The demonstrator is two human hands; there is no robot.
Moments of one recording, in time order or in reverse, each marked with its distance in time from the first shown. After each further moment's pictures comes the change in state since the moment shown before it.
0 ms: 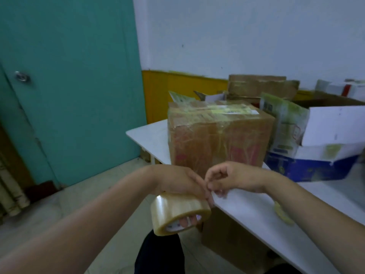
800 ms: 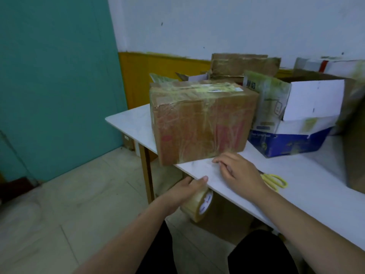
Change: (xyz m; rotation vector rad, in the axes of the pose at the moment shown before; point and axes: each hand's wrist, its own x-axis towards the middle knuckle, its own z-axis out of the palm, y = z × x) left_hand 0.115 -0.087 0.087 -0.554 0.305 0.059; right_hand -0.018 0.097 0.036 -0.825 0.858 -0.073
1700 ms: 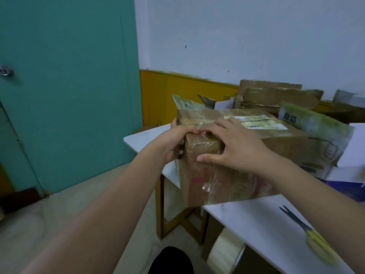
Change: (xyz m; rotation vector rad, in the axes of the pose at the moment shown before) left_hand 0.024 0.172 -0.148 -0.315 0.243 0.181; right_hand 0.181 -0.092 -0.061 -0.279 -0.126 -0.169
